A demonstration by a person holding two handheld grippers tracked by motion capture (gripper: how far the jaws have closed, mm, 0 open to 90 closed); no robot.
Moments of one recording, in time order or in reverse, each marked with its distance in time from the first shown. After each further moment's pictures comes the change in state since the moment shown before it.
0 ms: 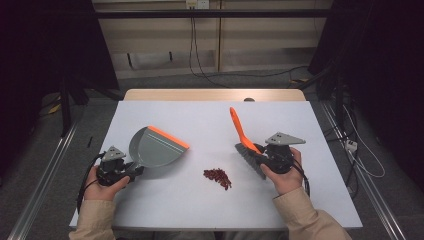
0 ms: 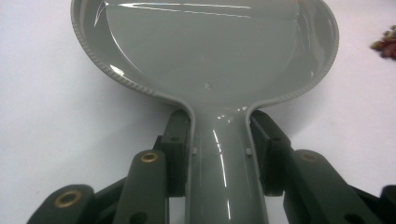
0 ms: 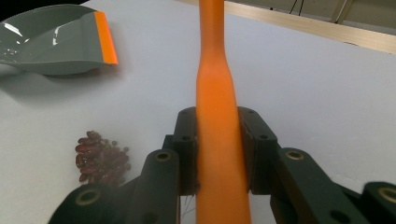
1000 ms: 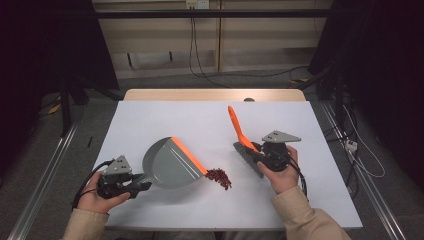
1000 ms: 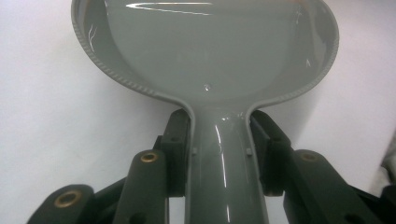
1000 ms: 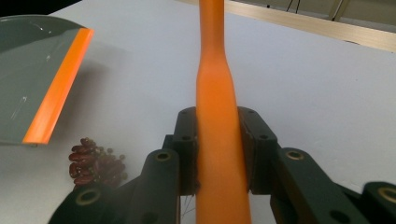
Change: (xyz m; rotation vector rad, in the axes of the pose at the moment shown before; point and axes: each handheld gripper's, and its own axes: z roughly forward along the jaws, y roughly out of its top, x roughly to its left) left arm -0.035 0.002 -0.026 0.030 -0.225 0.233; right arm 0.002 0.004 0.010 0.010 -0.015 0.011
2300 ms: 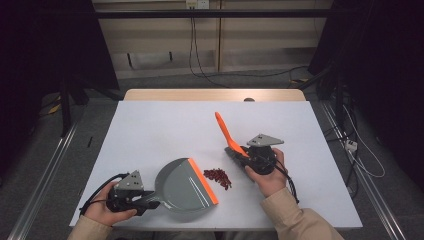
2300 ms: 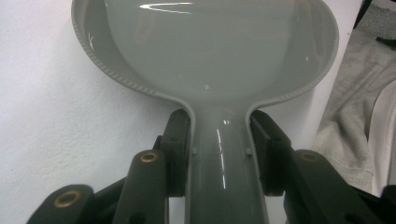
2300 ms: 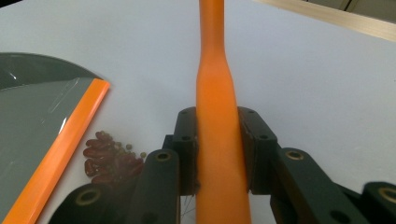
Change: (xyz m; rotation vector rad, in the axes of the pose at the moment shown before) left arm -0.028 -0.011 0.017 0.087 -0.164 0.090; right arm 0.029 0.001 0.018 0.052 -0.002 -0.055
